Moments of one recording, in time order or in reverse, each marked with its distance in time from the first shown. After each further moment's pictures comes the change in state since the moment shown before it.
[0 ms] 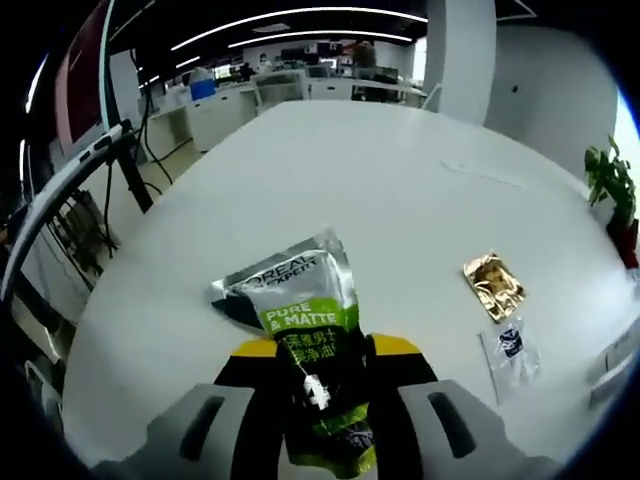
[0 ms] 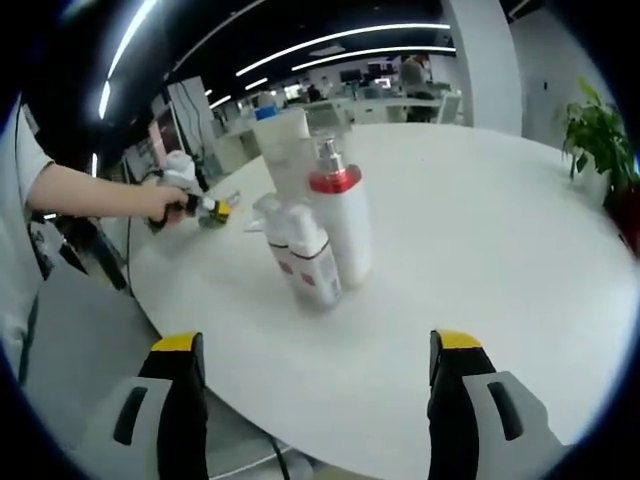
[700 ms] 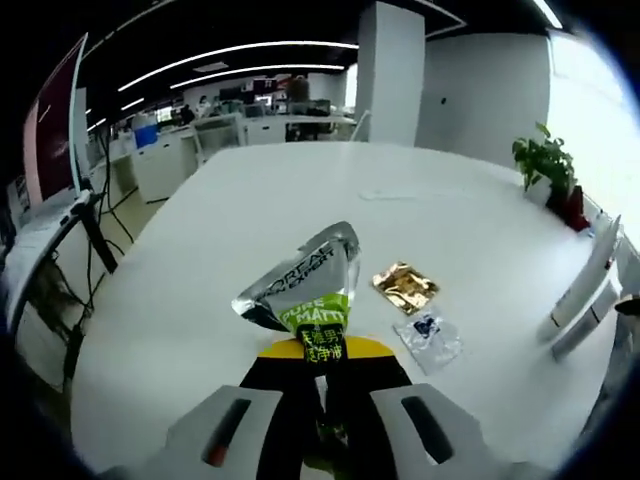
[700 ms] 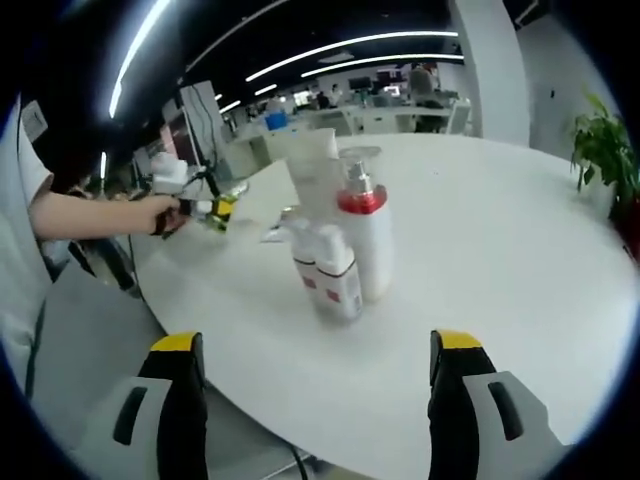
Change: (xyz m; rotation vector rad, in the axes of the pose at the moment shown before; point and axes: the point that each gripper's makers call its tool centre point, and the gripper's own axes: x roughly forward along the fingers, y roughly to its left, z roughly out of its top) left arm -0.060 -0.050 0.018 0.197 -0.169 -0.267; right arm -0.003 0.025 0.014 -0.029 -0.033 0.039
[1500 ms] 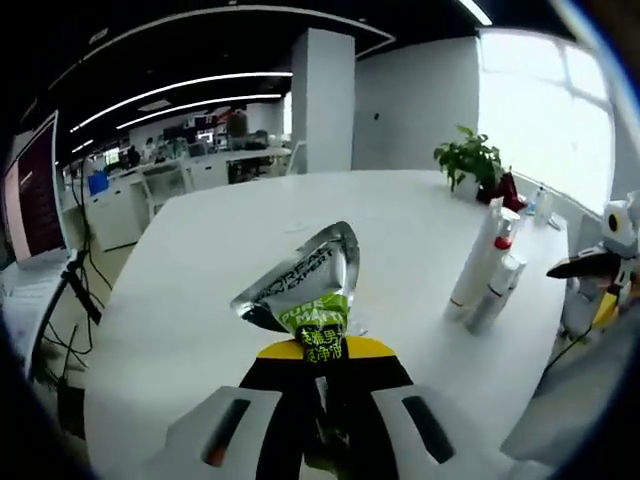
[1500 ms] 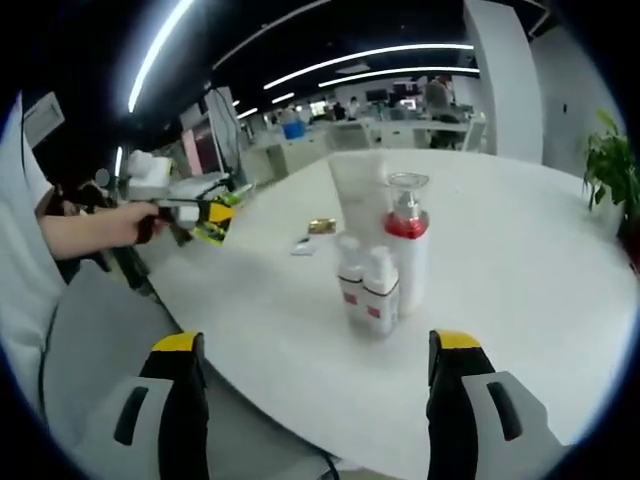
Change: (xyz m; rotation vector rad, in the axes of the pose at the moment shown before) left arm -0.098 -0.070 0.004 0.128 -0.103 -0.202; right arm -0.010 0.039 0.014 -0.042 -0.058 0.047
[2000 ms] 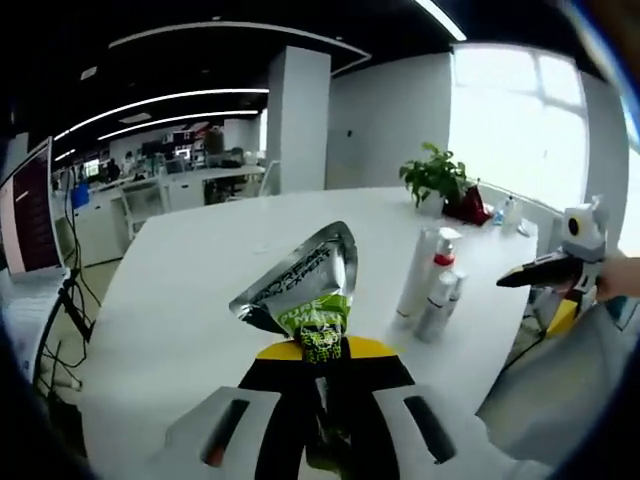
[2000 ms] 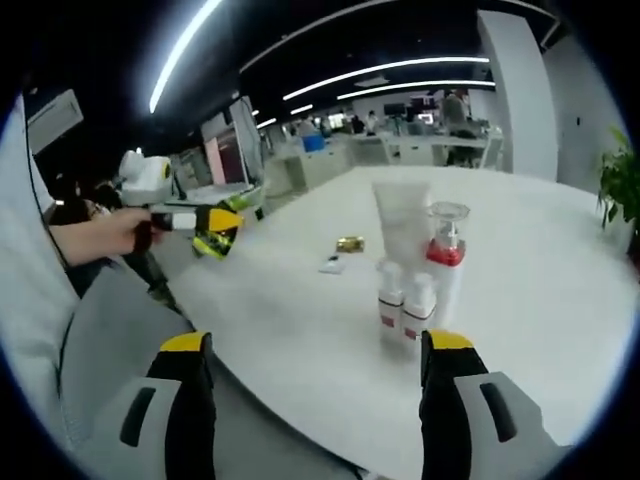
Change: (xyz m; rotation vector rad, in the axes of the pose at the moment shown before) left arm -0.050 -0.050 0.020 0.040 -0.069 -0.121; right arm 0.004 0.035 0.023 -0.039 -0.063 0.073
